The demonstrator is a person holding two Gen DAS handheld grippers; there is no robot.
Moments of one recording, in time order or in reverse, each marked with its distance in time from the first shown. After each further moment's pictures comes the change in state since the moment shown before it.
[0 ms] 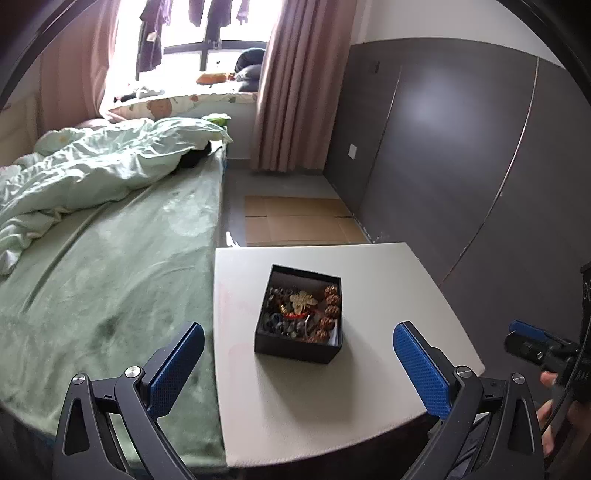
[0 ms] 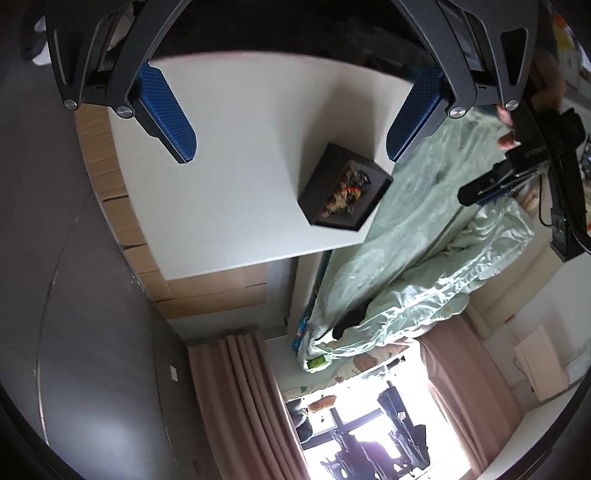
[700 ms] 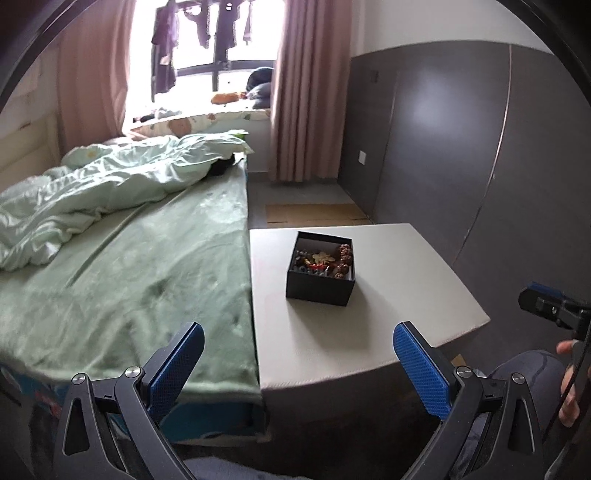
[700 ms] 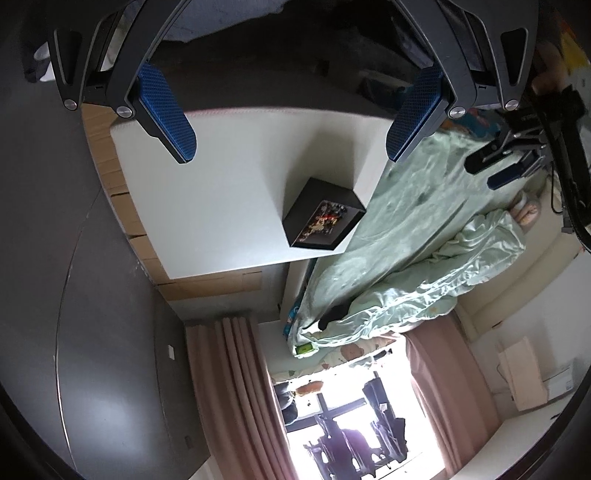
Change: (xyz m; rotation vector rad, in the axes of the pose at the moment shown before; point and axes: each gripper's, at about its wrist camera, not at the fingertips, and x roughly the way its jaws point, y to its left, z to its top) left arm -0.087 0.002 -0.084 0.044 -0.067 0.083; right arm -0.059 0.037 -0.063 -0.082 -0.080 -0.011
